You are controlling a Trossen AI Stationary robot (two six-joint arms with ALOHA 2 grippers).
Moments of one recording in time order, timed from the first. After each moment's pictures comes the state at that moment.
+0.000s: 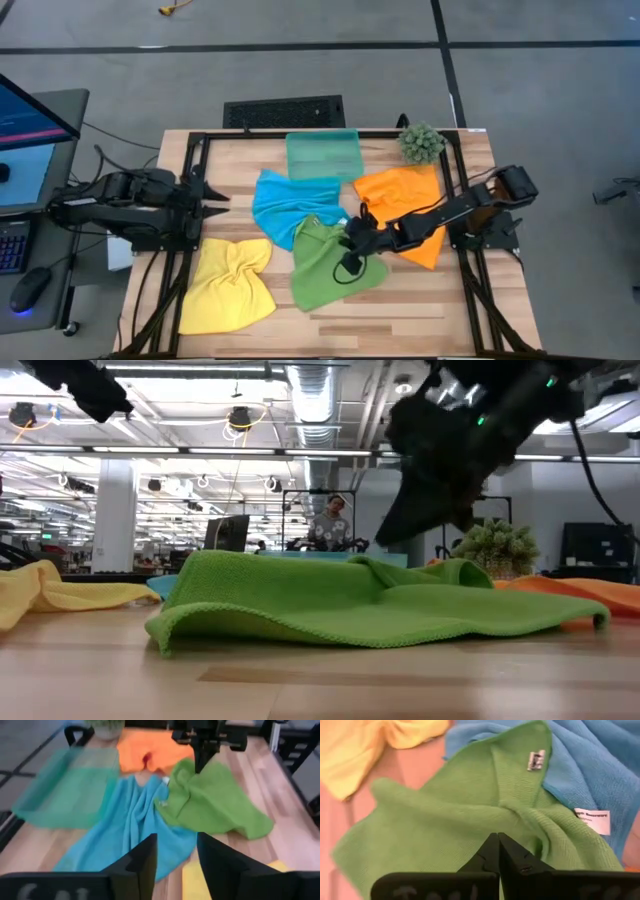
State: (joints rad) left arm 0.00 0.40 0.73 -0.82 -0.07 -0.09; right arm 0.30 1.64 0.83 -0.01 0.31 0.65
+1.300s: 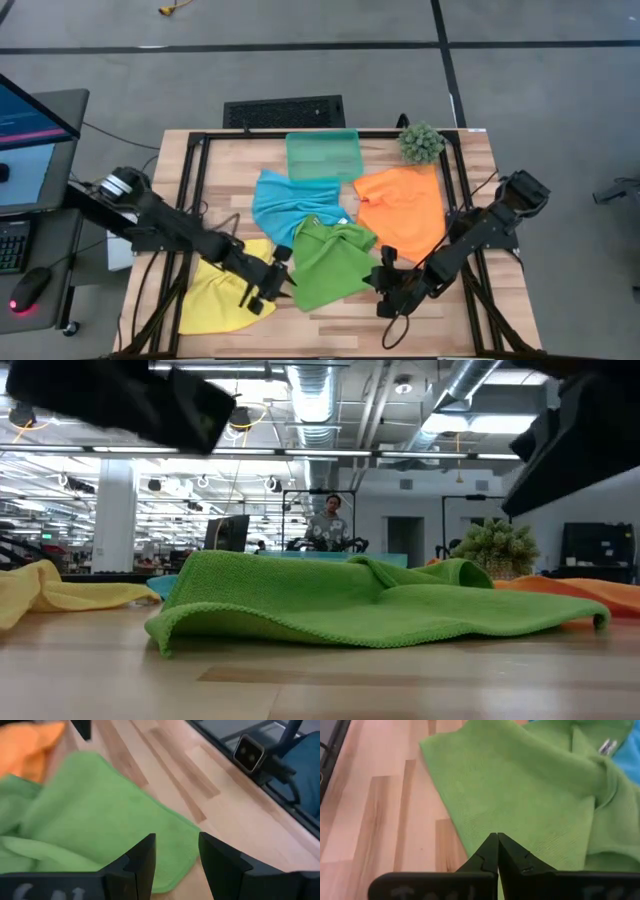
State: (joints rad) left arm -0.51 1.53 0.73 0.18 -0.09 0.04; right arm 0.71 1.61 0.83 -0.17 0.54 0.61
